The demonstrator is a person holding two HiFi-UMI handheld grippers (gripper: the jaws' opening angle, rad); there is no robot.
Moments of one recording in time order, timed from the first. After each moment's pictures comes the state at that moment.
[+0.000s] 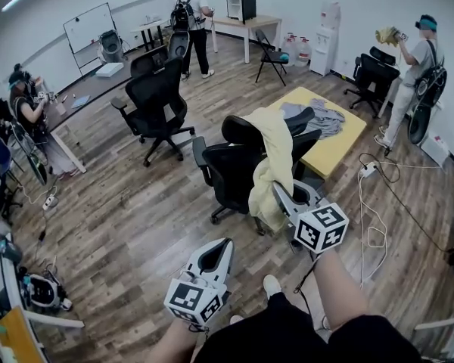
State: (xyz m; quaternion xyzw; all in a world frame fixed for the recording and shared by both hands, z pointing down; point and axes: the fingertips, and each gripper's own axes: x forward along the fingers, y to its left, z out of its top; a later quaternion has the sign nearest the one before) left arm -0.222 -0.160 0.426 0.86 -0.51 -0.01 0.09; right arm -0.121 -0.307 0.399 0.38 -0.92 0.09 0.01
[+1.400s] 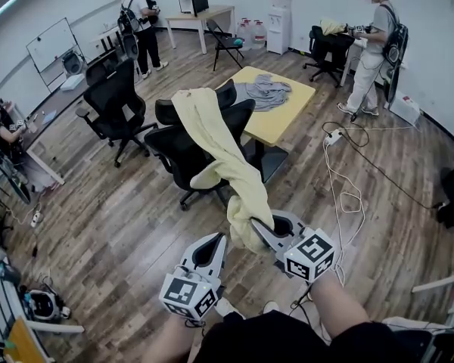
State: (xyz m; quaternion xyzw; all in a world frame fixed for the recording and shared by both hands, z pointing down) left arm -0.024 -0.069 0.437 0.89 -0.45 0.01 0.11; right arm 0.050 -0.106 0.443 0.33 -0.94 0.09 0.05
